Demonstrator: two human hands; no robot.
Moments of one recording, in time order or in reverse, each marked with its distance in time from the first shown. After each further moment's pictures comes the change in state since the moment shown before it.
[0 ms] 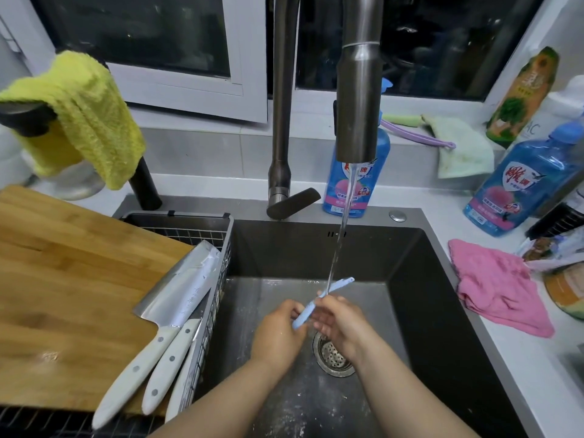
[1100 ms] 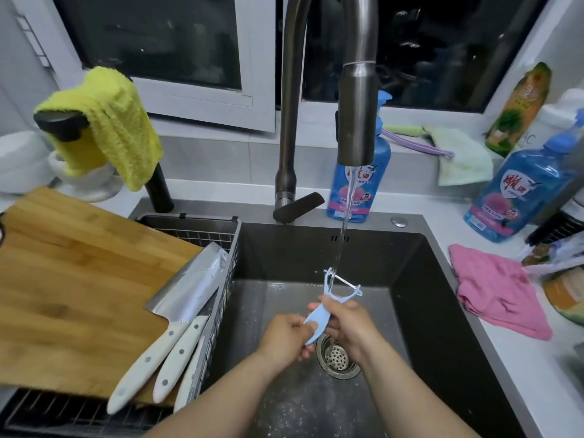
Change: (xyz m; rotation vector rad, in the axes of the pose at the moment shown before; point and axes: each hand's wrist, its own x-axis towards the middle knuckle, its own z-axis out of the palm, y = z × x) left_hand -0.011 0.007 -0.003 -0.439 -0.241 -0.249; right_hand -0.023 -0.004 0.001 -0.083 -0.037 -0.080
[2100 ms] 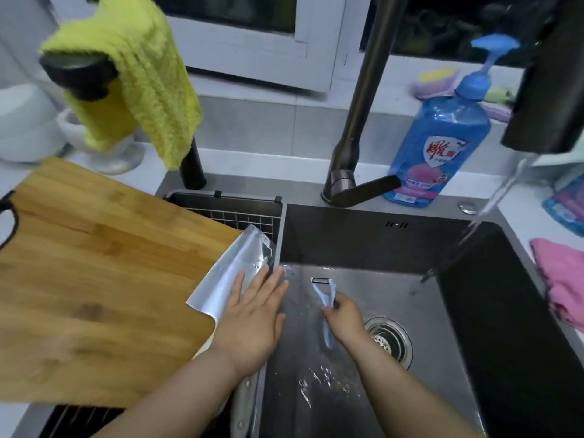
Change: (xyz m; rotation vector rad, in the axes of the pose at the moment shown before) left_hand 0.025 -0.051 -0.135 1.225 0.335 0.562; right_hand 0.082 0.063 0.071 -0.832 0.146 -0.040
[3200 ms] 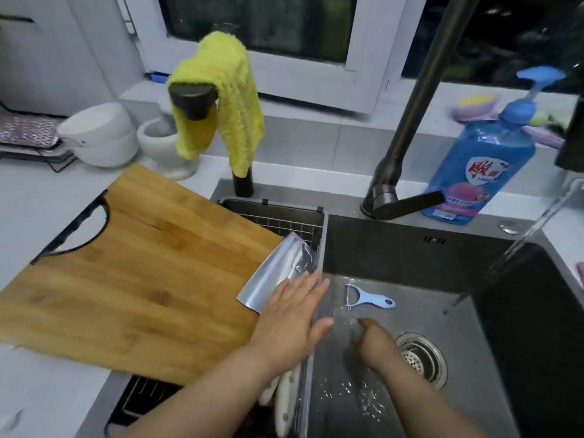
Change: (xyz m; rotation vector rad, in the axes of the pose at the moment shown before) left_hand -0.015 -0.009 -0.029 -0.274 -0.090 0.016; right_hand -0.016 0.010 0.014 -0.471 -0.118 -0.034
